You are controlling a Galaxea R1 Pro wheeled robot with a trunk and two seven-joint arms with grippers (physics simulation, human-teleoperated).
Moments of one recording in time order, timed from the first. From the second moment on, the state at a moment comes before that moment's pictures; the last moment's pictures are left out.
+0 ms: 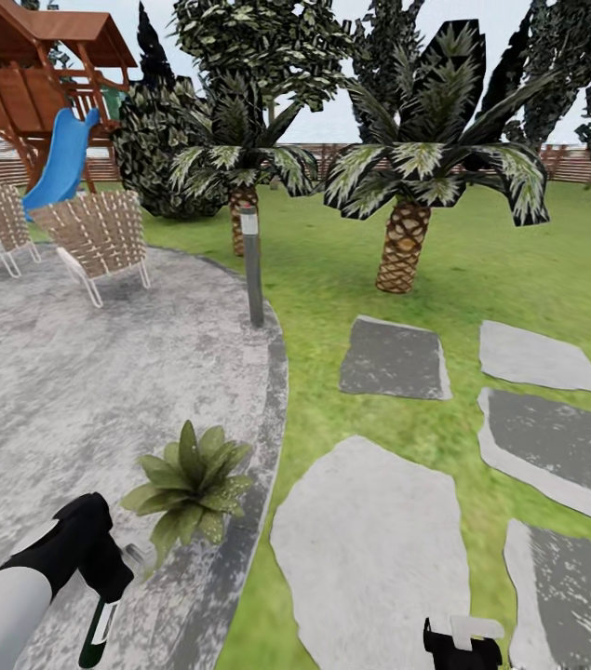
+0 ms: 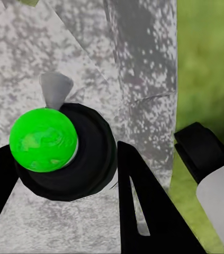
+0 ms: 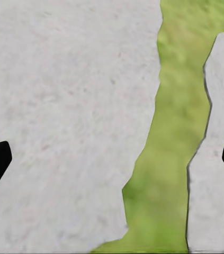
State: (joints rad) left arm -0.69 0.26 -0.06 -0.57 -0.94 0.76 -1.13; right arm -0.45 -0.03 -0.17 -0.03 0.21 -0.50 -0.31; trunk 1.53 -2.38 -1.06
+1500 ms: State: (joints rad) left arm -0.87 0.24 -0.11 -0.60 -1.15 0.76 -1.49; right arm -0.45 -0.03 -0.17 -0.03 0.21 -0.50 -0.31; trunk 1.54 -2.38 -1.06
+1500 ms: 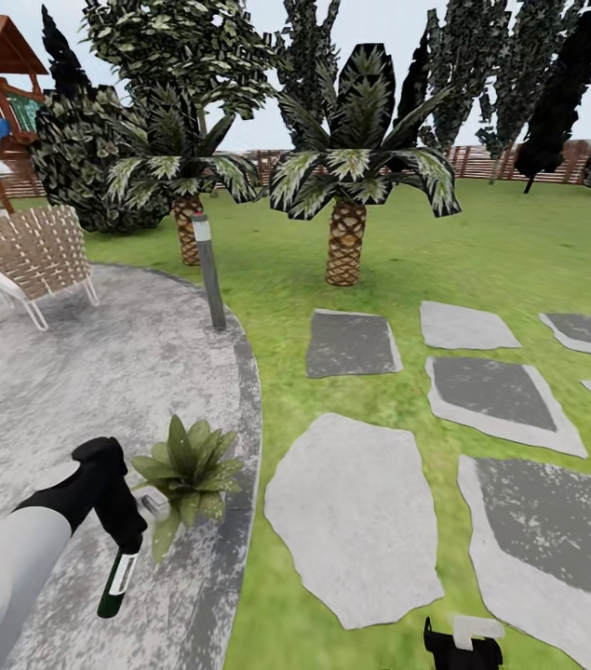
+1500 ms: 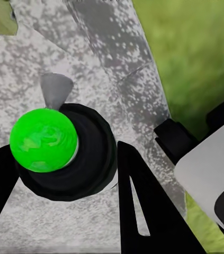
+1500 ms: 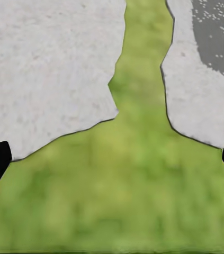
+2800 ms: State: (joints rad) left arm -0.76 0.27 0.09 -0.50 -1.11 0.66 -1.23; right arm -0.45 -0.03 -0.16 -0.03 0.21 -0.50 -0.31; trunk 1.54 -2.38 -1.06
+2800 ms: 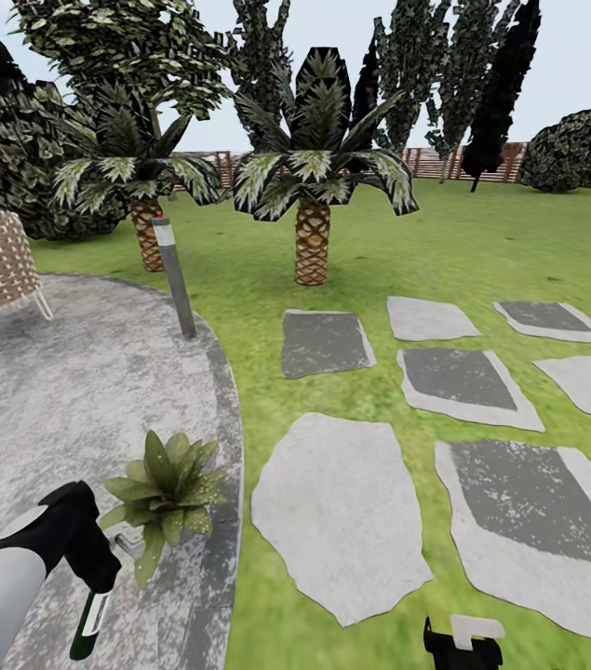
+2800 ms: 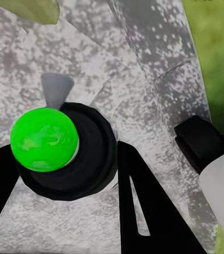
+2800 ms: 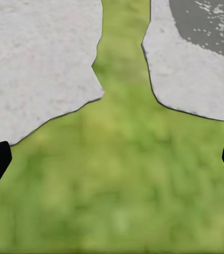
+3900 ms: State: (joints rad) left arm -0.70 0.20 0.10 -0.34 -0.97 0.55 -1.02; right arm -0.45 -0.03 -0.16 -0.03 0.21 -0.50 -0.31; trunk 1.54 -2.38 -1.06
